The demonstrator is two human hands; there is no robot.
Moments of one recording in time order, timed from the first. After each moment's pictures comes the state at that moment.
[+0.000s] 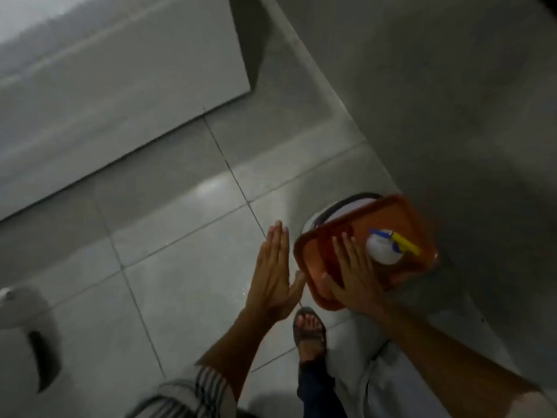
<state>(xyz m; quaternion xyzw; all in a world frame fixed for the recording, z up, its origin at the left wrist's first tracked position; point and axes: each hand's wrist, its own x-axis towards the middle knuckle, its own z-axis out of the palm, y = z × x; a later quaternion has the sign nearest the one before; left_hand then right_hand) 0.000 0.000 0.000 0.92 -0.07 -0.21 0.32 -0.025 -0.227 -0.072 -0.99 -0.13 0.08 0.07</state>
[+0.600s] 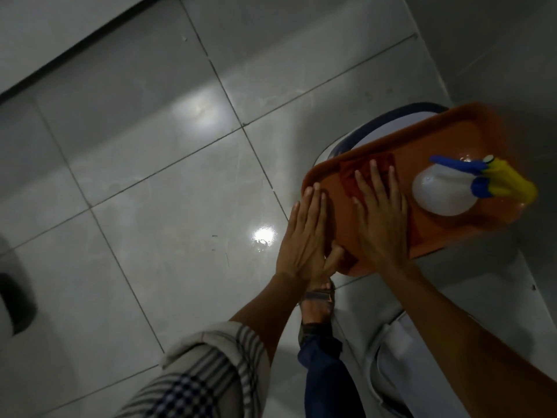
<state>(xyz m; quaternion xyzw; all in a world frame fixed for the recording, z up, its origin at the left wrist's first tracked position) -0.055 -0.043 -0.196 0.93 -0.13 -0.21 0.26 -0.027 -0.227 -0.213 -0.98 0.02 0.08 0.17</state>
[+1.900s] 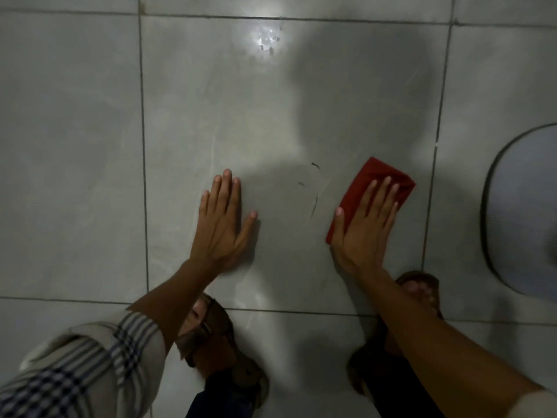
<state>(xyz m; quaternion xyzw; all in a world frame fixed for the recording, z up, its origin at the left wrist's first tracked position) -0.282 0.322 -0.443 0.93 0.20 -0.18 0.26 -0.177 0.051 -0.478 -0.98 -0.08 0.11 0.12</state>
